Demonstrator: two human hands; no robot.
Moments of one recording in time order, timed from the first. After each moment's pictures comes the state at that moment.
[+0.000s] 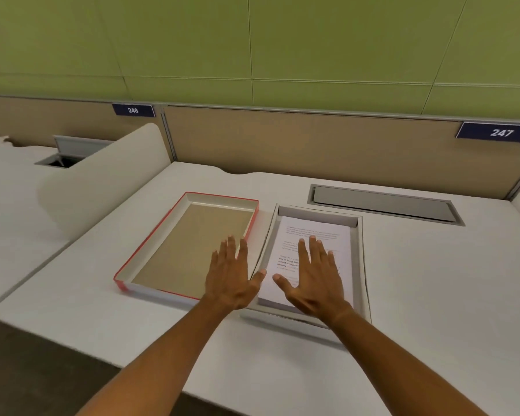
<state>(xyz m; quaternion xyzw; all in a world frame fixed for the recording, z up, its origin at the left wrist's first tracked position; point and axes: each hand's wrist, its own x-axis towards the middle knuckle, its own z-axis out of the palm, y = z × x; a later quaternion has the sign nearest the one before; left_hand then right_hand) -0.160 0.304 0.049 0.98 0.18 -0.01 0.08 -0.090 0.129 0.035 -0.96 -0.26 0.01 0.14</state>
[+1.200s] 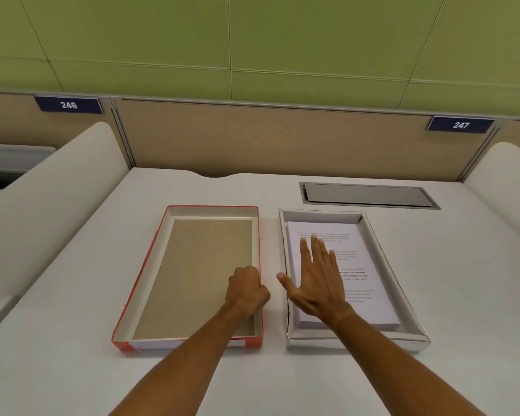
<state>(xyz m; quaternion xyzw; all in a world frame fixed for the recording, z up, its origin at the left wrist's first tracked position) -0.104 0.400 0.013 0.94 0.15 -0.03 0.30 -0.081 0.243 0.026 -0.99 -0.13 -0.01 0.10</state>
